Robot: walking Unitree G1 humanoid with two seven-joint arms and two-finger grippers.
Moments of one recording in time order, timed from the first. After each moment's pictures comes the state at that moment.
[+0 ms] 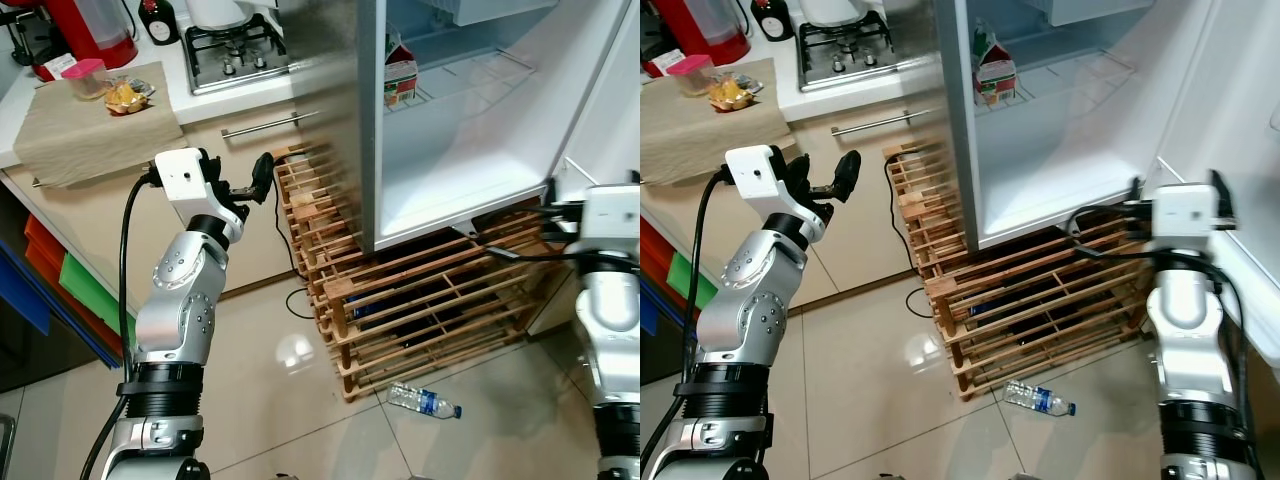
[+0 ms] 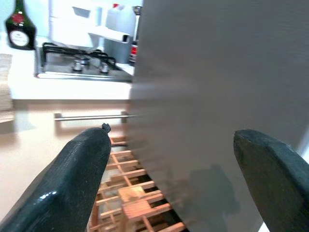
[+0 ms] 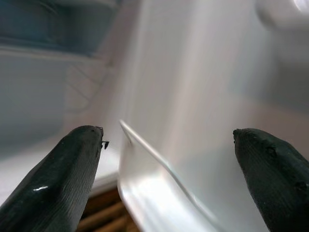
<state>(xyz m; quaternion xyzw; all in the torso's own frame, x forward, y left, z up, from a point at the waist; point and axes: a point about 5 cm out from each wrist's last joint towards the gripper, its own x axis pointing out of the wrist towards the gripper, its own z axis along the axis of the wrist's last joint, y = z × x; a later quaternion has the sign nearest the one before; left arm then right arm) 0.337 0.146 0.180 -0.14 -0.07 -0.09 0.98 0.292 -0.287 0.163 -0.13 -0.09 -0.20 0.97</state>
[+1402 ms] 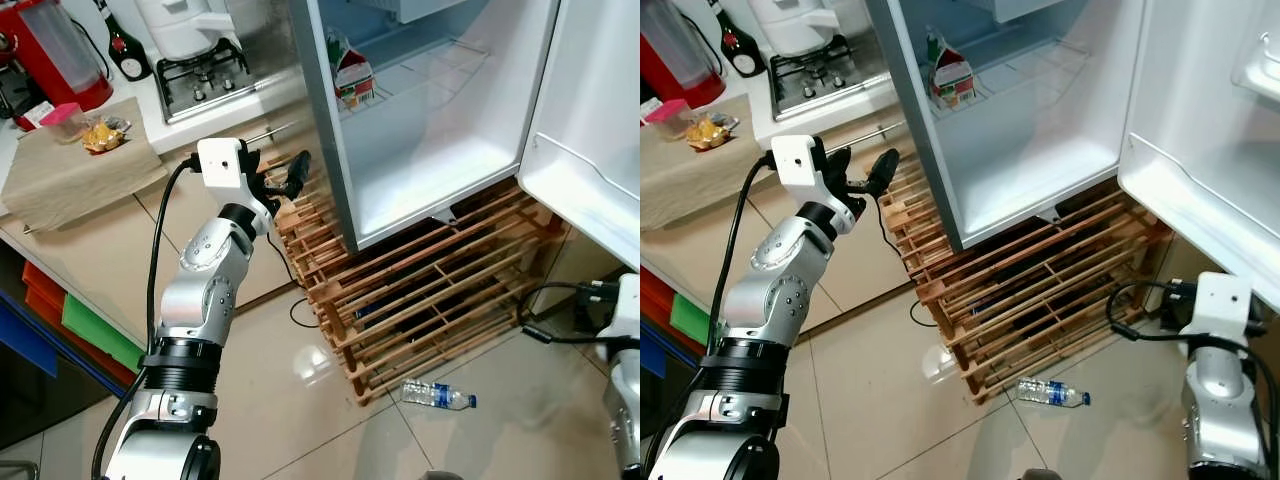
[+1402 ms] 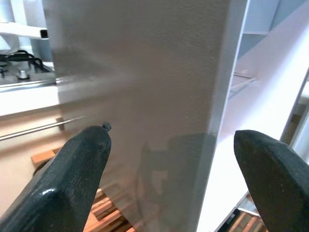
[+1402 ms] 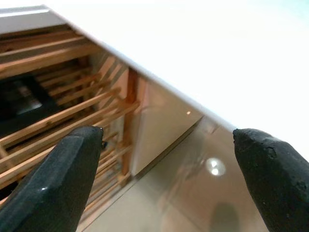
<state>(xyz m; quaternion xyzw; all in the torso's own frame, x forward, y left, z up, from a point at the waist) 0.349 0.123 0.186 -0.13 -0.06 -0.17 0.98 0.249 -0.334 0.094 -0.16 0.09 -0.25 0.95</state>
